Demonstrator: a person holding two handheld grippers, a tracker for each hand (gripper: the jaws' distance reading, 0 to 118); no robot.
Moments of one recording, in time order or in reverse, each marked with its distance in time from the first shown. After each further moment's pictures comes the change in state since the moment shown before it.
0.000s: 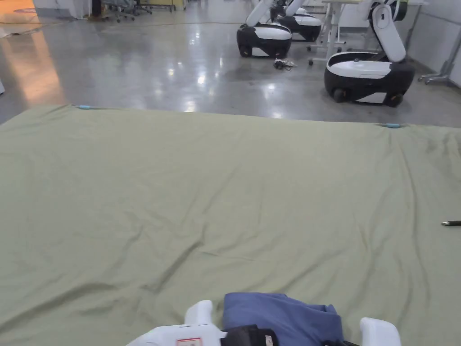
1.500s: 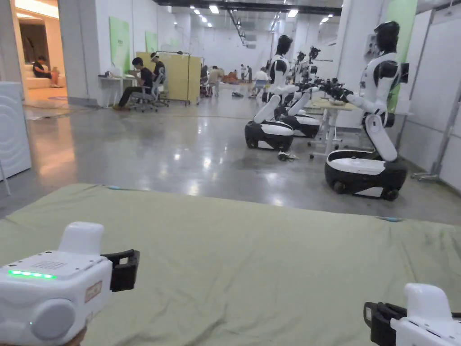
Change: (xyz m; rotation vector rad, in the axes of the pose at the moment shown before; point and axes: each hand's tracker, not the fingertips) left arm 0.094 0.093 0.259 0.713 0.655 -0.679; right arm -0.062 0.117 0.131 0.447 -0.061 0.234
